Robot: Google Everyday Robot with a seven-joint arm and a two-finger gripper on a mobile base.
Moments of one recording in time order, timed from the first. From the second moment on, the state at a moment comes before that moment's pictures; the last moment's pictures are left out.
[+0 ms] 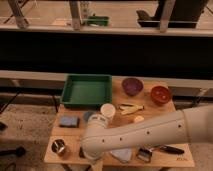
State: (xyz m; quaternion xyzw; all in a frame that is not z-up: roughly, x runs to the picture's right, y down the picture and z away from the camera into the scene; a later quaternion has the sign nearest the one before) arm -0.078 0.328 0.675 -0.34 -0.16 -0.21 0.90
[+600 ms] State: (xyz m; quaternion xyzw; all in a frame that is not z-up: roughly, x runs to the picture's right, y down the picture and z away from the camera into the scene) arm -0.094 0.319 0.689 -0.33 -0.19 -0.20 0.91
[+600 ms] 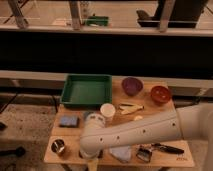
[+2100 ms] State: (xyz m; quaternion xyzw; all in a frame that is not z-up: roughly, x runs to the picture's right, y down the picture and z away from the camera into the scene) arm -0.067 0.320 0.747 -0.35 -0.16 -0.13 0.91
